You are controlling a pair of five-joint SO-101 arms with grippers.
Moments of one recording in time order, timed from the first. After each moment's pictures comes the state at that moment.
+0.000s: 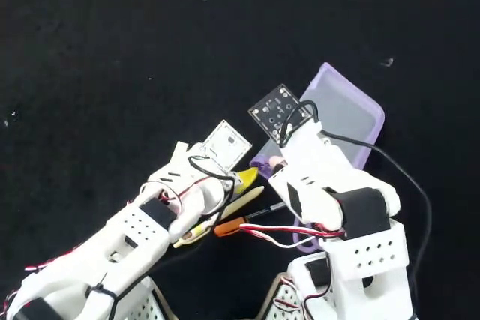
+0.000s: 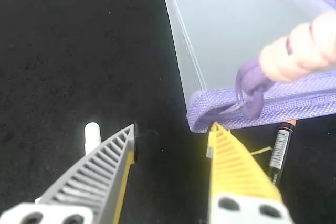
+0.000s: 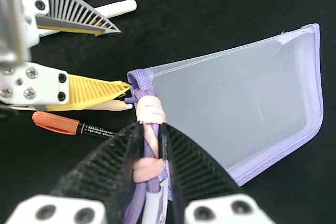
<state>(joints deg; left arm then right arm) 31.2 -40.8 74.9 5.4 -10.6 -12.7 -59.3 40.2 85.1 25.9</state>
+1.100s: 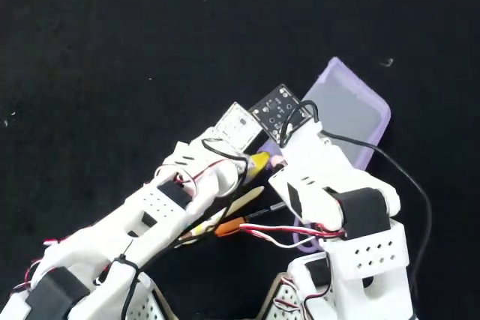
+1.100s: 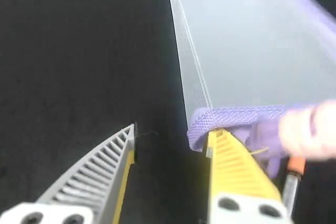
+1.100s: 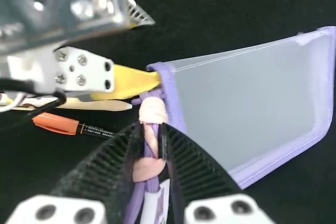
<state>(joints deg) 31.6 -26.0 65.2 -3.4 -8.9 -12.7 -59.3 40.2 85.1 25.9</state>
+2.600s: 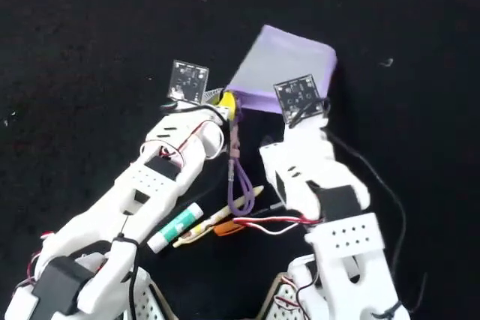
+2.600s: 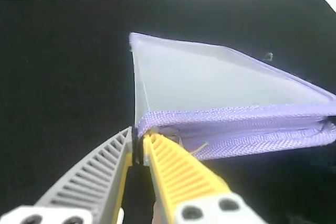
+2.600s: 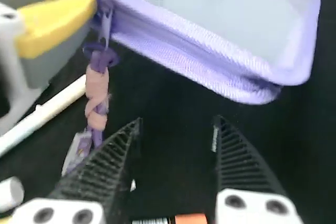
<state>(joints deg) 21.4 -22.5 57.0 -5.2 12.0 -12.3 -59.3 64.1 48.3 6.0</state>
